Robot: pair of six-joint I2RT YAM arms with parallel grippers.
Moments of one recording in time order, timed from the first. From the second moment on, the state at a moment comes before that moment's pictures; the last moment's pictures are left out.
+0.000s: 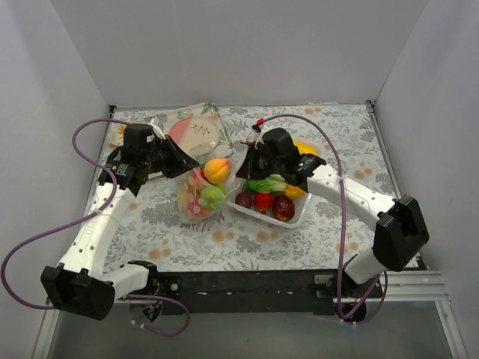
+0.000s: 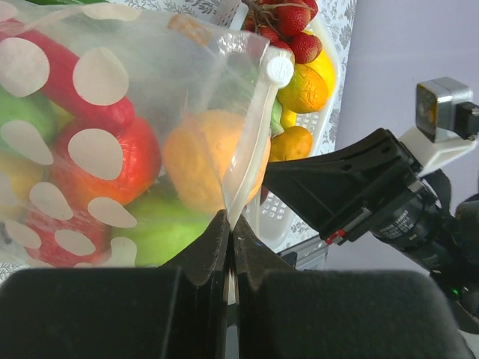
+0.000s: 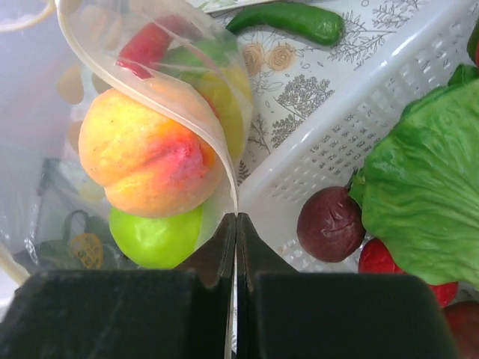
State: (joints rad) left arm -0.23 1.15 1.19 -0.67 0.39 -0.83; right arm 0.74 1.49 1.16 -0.25 -0.23 0.62
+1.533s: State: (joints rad) left arm -0.23 1.01 1.07 -0.69 0.34 -0.90; right arm 0.99 1.78 1.75 -0.59 -0.09 0.39
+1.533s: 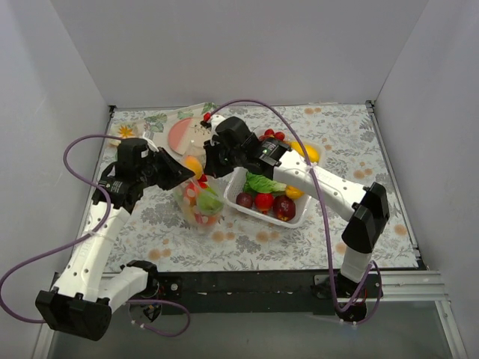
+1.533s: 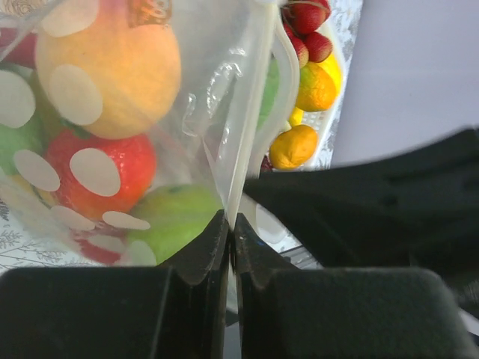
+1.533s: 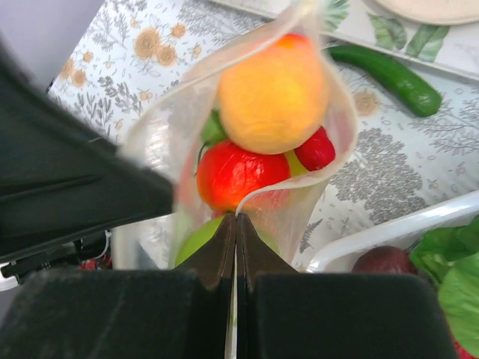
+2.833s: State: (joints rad) left arm -0.05 1.17 1.36 -0.68 0.03 -1.04; right arm 1.02 1.78 1.74 -0.57 -0.25 0.28
